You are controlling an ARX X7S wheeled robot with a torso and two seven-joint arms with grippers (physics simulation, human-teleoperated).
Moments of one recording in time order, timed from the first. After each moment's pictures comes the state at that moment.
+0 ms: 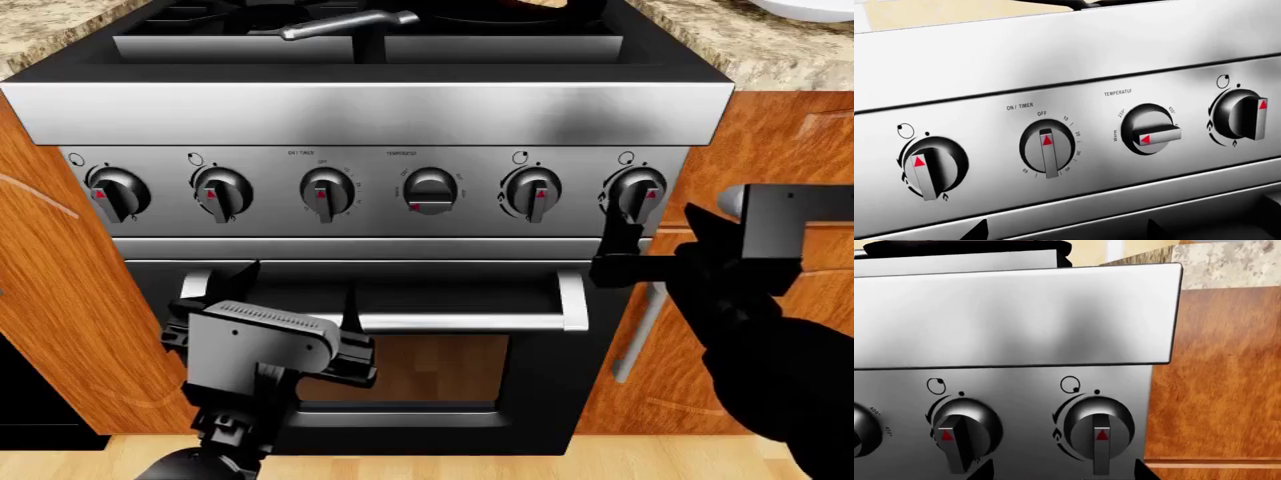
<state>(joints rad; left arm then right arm) -0.26 -0.46 0.38 0.62 -0.45 -0.57 -0.44 0.94 1.03 -1.06 -0.21 1.30 0.01 0.61</state>
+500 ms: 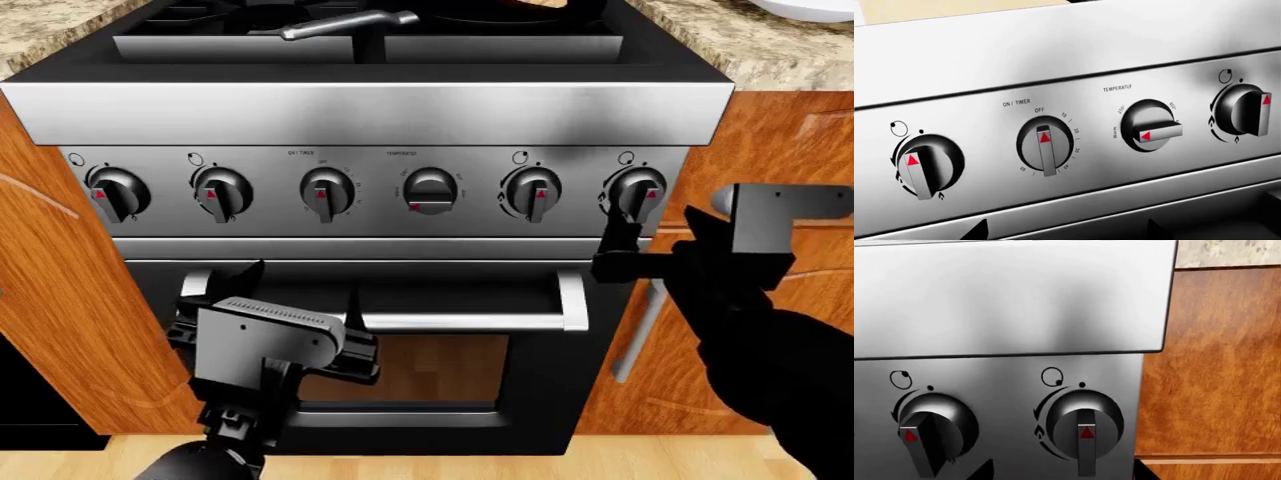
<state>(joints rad) -0.28 -0.45 0.39 0.59 -0.45 -0.57 -0.44 0.95 0.98 -1.06 -0.10 1.29 0.02 0.57</state>
